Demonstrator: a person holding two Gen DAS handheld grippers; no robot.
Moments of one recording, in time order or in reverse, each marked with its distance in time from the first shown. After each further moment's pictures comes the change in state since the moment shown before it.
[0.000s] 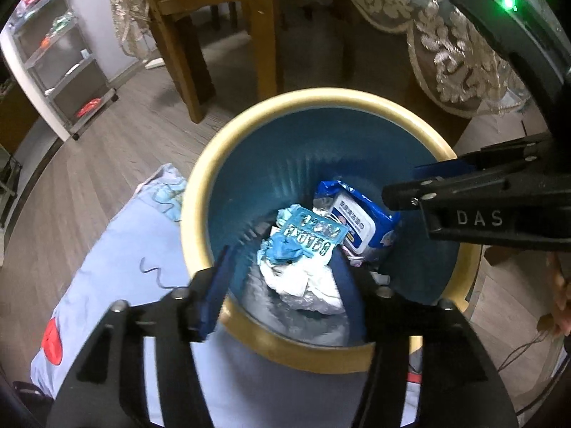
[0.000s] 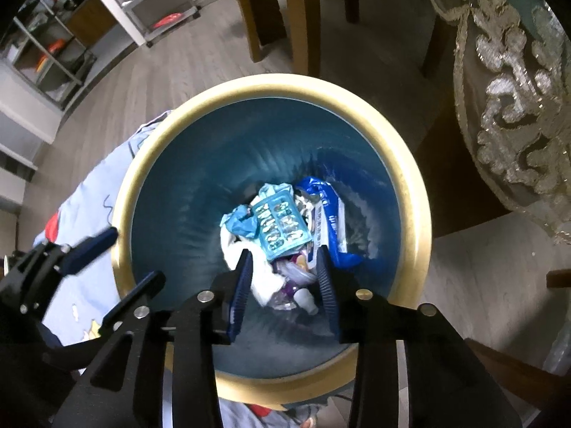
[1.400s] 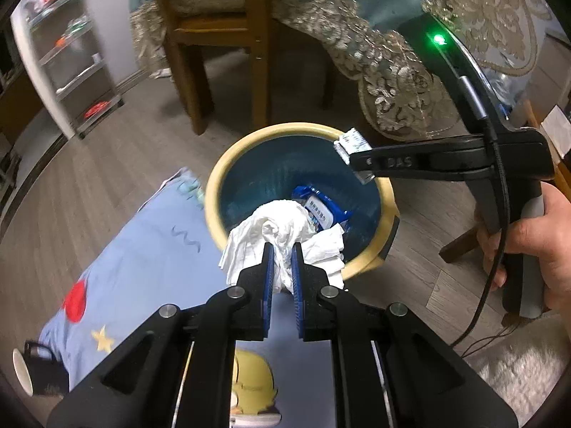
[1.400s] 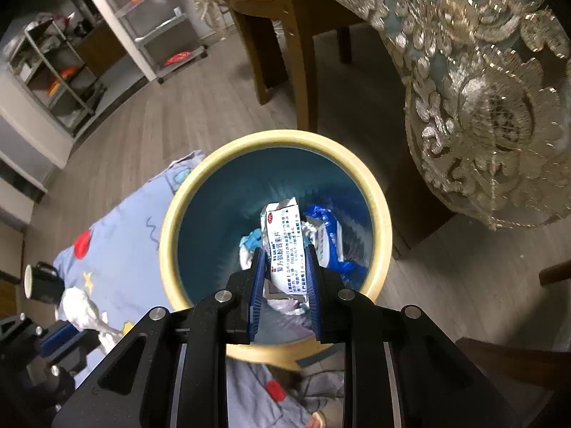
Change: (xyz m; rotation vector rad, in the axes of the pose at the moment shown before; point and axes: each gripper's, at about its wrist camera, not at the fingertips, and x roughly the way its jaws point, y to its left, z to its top) left arm -0.112 -0.010 -0.020 -0.022 -0.045 -0.065; right arm -0.068 0.001 -0.014 0.029 -0.147 0.020
